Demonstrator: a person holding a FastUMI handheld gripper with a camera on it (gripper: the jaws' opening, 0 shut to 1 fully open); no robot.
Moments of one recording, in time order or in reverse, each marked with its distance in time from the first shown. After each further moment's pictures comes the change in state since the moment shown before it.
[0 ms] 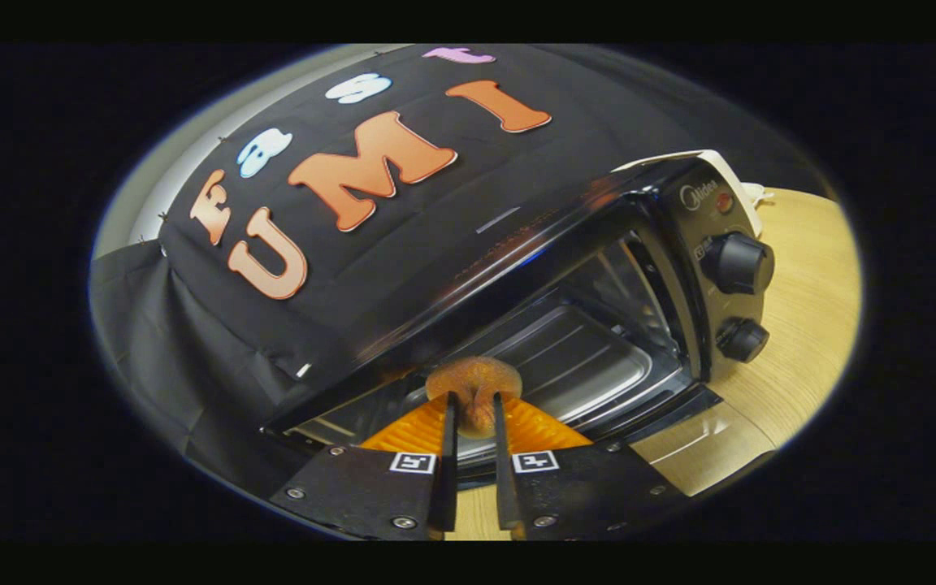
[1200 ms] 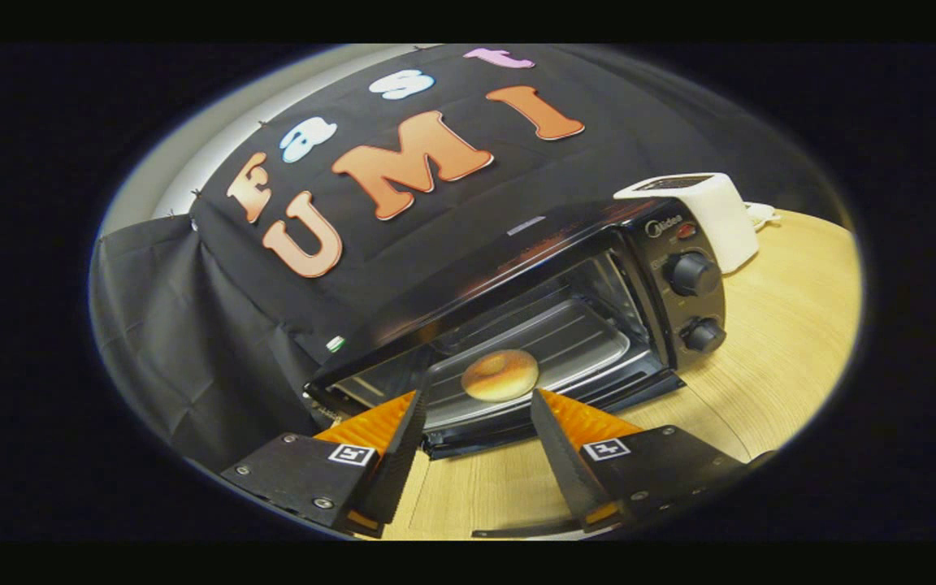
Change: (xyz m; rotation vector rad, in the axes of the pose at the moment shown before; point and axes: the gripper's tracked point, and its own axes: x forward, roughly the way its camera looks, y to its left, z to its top) arm -0.085 0.013 -0.012 -0.111 0.033 0.096
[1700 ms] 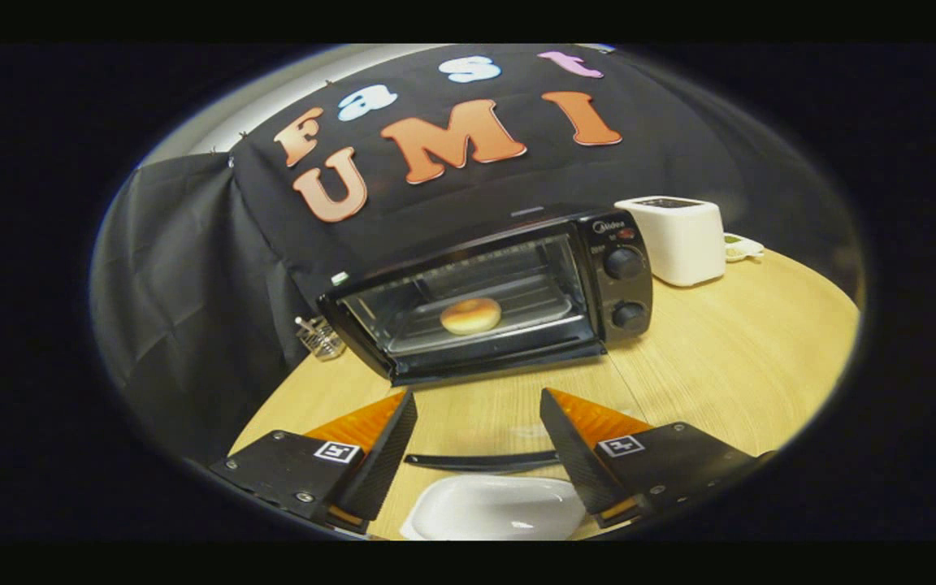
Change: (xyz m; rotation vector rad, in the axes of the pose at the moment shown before) arm -0.084 -0.043 -0.047 -0.244 0.150 -0.065
